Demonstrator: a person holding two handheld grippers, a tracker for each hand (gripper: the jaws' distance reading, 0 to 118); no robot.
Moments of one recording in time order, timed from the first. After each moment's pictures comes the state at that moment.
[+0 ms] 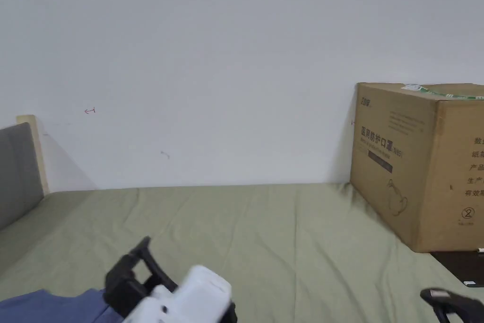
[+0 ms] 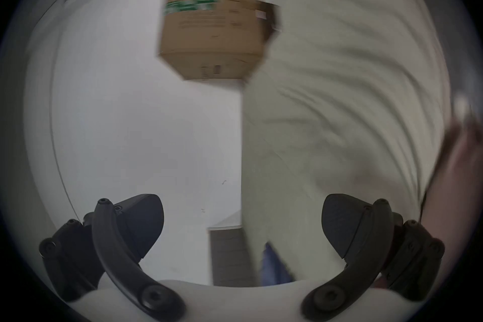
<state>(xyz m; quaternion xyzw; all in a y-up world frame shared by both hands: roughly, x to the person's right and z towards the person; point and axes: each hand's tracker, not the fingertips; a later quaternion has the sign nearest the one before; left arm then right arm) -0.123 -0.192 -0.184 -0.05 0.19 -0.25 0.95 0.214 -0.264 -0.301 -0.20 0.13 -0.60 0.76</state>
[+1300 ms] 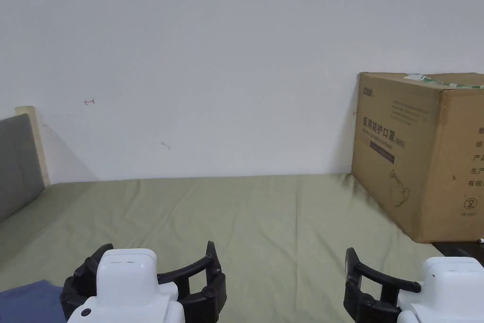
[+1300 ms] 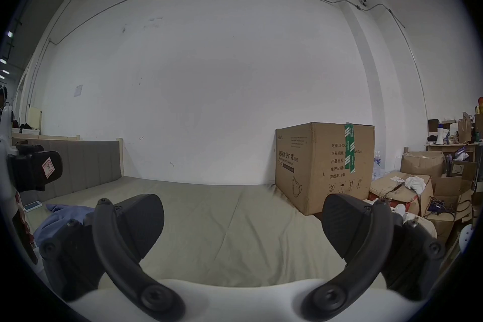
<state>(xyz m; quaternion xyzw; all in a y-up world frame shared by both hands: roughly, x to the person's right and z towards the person) -0.144 -0.191 -0.162 0.05 0.18 -0.01 0.98 0.125 -0.205 -0.253 0.05 0.15 0.00 0.99</state>
